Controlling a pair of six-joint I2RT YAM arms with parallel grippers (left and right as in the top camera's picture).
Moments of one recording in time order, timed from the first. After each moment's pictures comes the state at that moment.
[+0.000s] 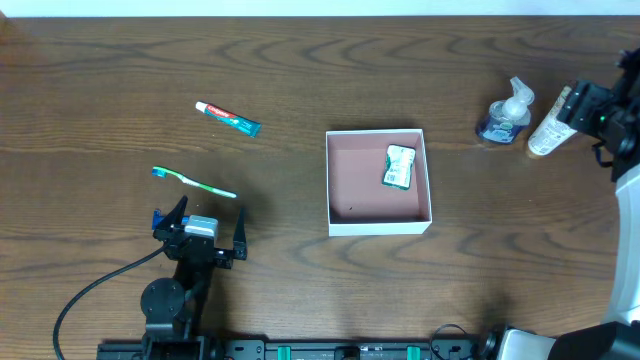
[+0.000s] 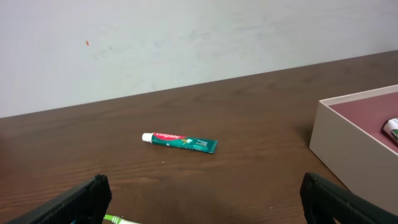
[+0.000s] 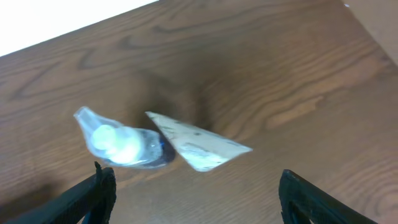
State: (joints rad) left arm -0.02 0.01 0.02 -0.10 0.15 0.11; right arm -0.35 1.45 1.36 -0.70 0.00 0.11
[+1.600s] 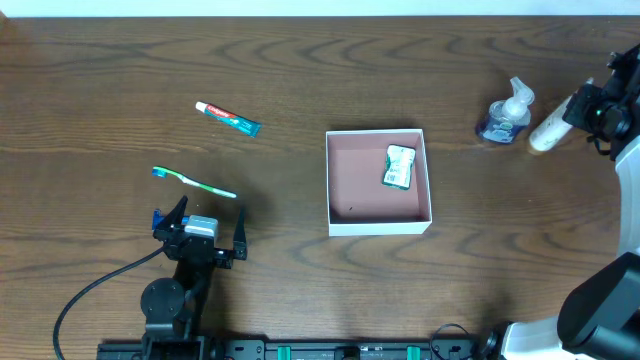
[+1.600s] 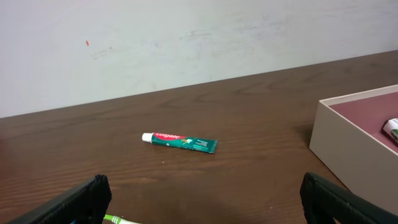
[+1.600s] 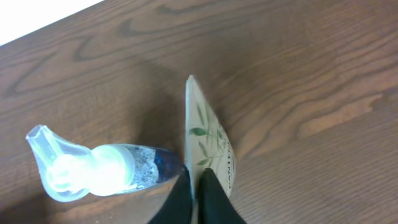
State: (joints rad) left arm -0.02 0.01 0.02 -0.10 0.15 0.11; right arm -0.40 1.64 1.37 -0.59 -0.13 0.10
